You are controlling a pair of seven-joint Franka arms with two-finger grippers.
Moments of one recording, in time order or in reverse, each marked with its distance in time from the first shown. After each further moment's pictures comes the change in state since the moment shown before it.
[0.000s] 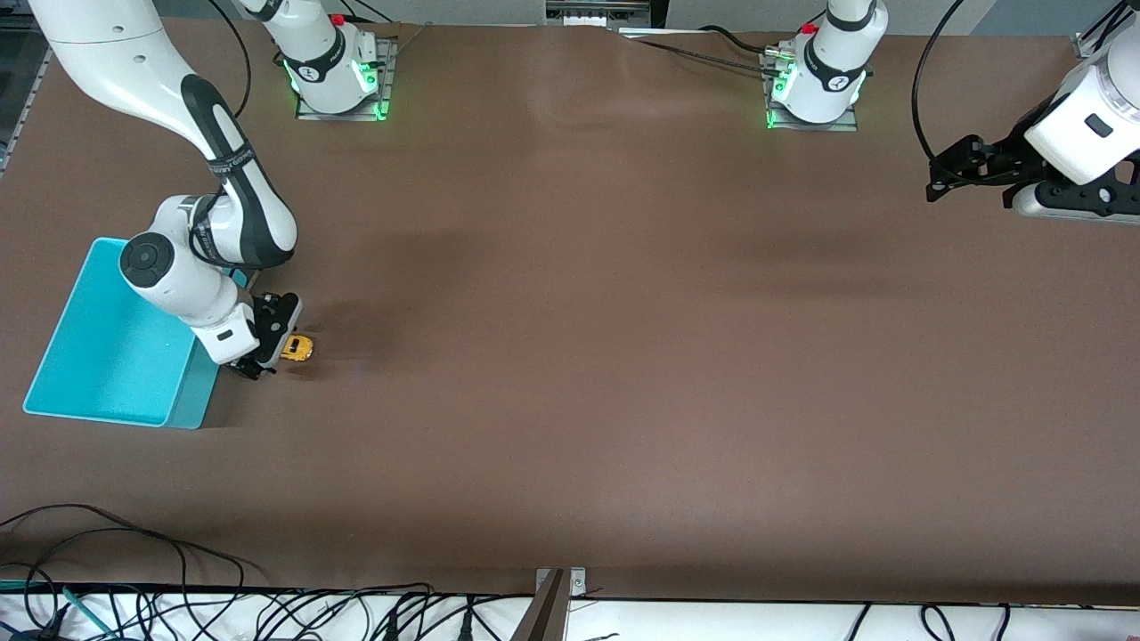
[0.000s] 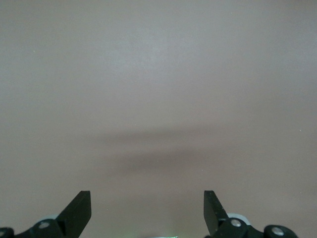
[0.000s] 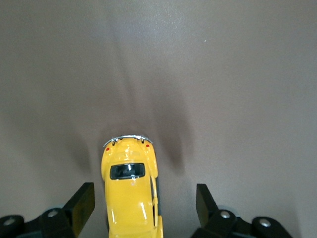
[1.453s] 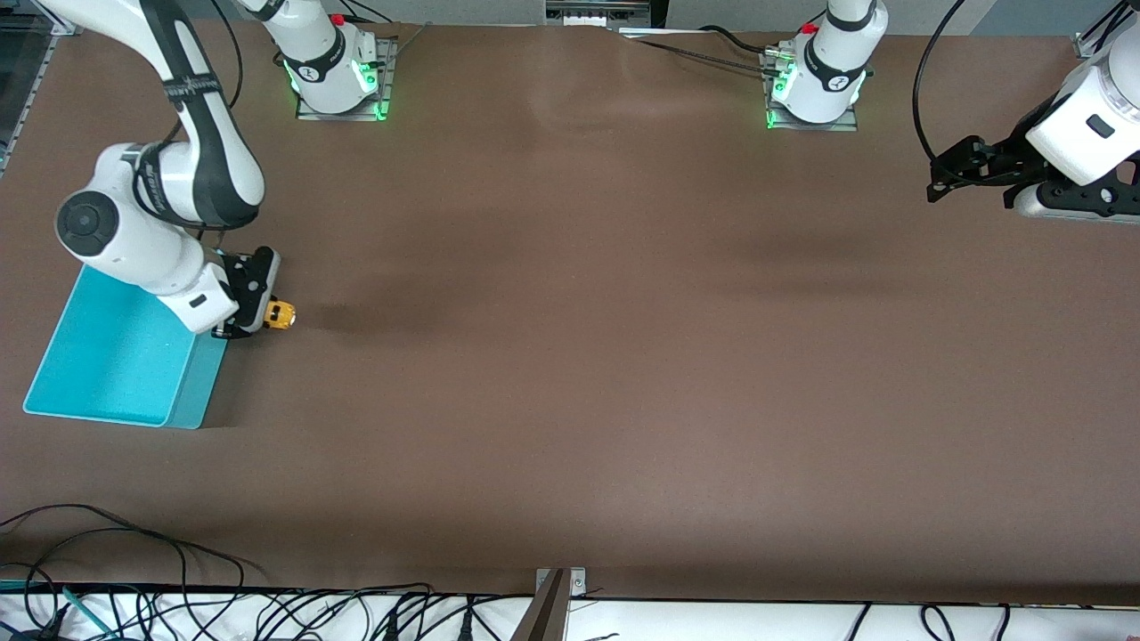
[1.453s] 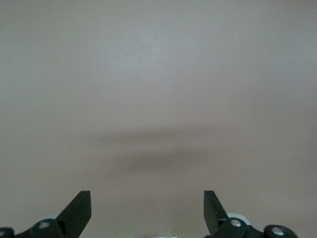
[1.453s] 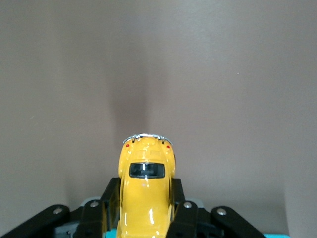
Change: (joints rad) left arm 0.000 0.001 0.001 0.001 0.000 0.000 -0.002; right arm -0.017 -0.274 0.025 -0.007 0.000 -0.408 -0.136
